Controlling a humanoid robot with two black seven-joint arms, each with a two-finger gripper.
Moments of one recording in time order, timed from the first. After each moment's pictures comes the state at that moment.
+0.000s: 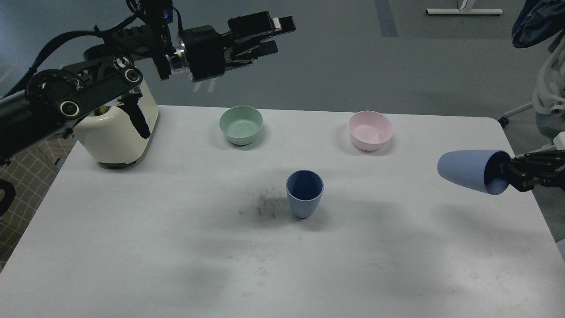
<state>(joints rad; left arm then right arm) -1.22 0.52 -0.28 -1.01 0.86 -0.39 -0.49 0.96 -1.21 0.28 1.43 -1.69 0.35 0.49</state>
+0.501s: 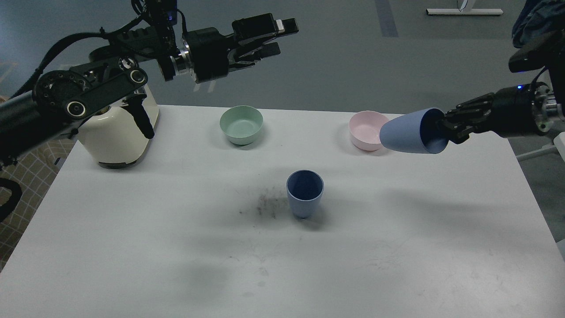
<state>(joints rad) -1.22 0.49 -0.28 -0.98 0.86 -0.39 -0.49 1.51 -0.85 -0.12 1.32 -1.68 0.49 0.49</state>
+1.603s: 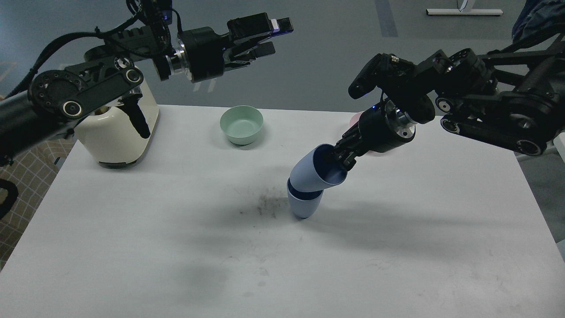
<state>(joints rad) -1.22 0.51 -0.28 -0.98 0.86 -0.40 -0.49 1.65 -0.35 -0.39 1.14 -1.46 0.49 0.49</state>
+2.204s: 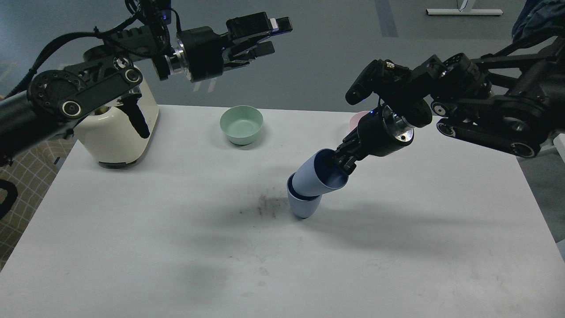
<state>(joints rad) -1.22 0.51 -0.28 -0.98 0.86 -0.40 -0.49 1.65 -0.33 -0.42 1.14 -1.46 0.49 0.49</state>
